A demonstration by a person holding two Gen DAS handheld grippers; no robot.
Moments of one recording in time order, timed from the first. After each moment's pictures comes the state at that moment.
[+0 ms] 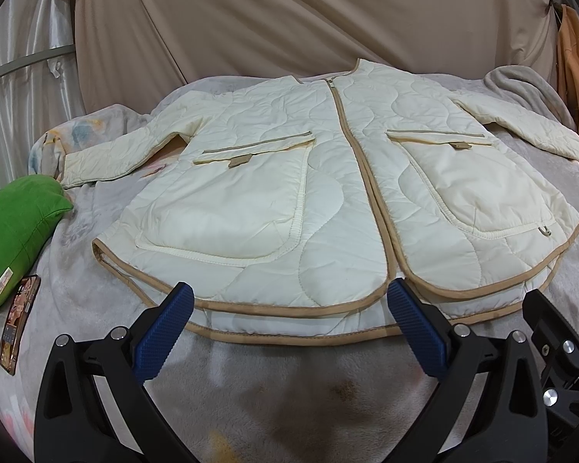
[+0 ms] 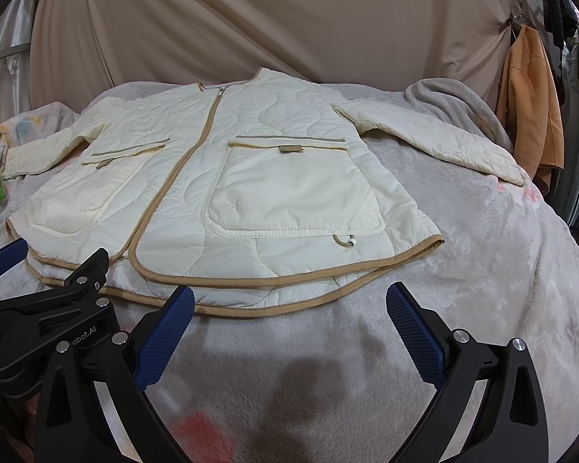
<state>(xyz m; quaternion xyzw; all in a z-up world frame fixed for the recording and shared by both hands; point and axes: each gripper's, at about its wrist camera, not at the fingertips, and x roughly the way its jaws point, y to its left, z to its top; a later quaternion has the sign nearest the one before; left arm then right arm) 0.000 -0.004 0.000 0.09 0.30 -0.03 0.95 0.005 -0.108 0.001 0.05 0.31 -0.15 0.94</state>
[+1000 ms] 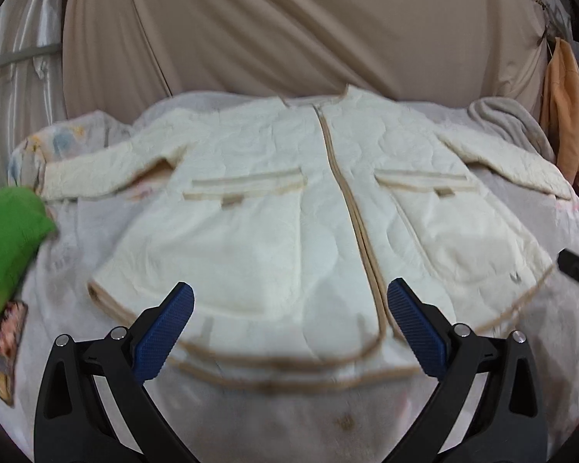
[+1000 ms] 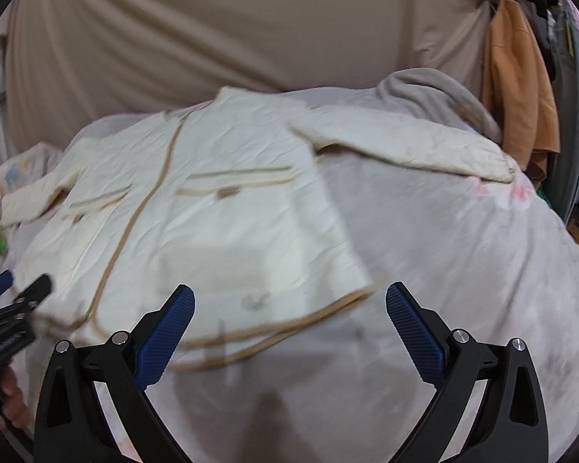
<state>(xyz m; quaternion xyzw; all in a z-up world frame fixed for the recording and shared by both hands) 0.013 0.018 0.048 0.06 0.28 -0.08 0.96 0.011 -0.213 0.036 0.11 0.31 -0.15 0.93</state>
